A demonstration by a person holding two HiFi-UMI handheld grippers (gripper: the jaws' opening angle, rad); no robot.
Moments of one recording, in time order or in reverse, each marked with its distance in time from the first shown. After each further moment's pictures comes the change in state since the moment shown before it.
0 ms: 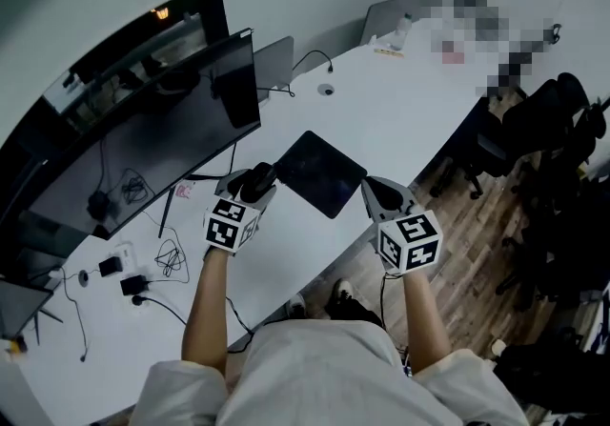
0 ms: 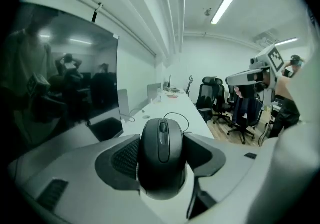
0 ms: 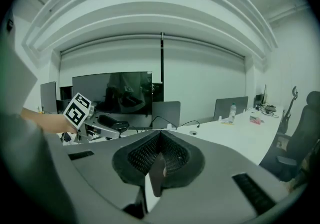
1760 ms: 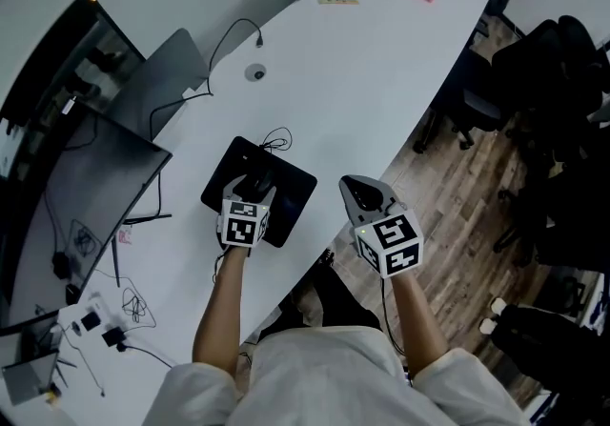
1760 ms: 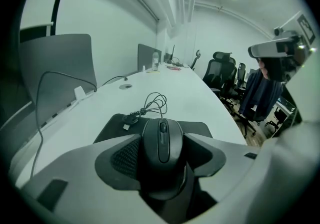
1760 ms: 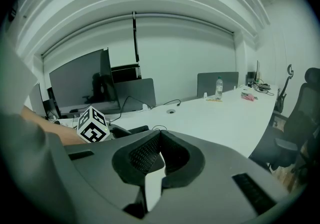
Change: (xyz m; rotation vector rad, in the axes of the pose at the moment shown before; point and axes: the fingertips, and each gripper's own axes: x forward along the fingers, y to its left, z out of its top) left arm 0.280 -0.070 -0.047 -0.086 0.299 -0.027; right arm 0.070 -0.193 -0.084 0.115 0.178 -0.036
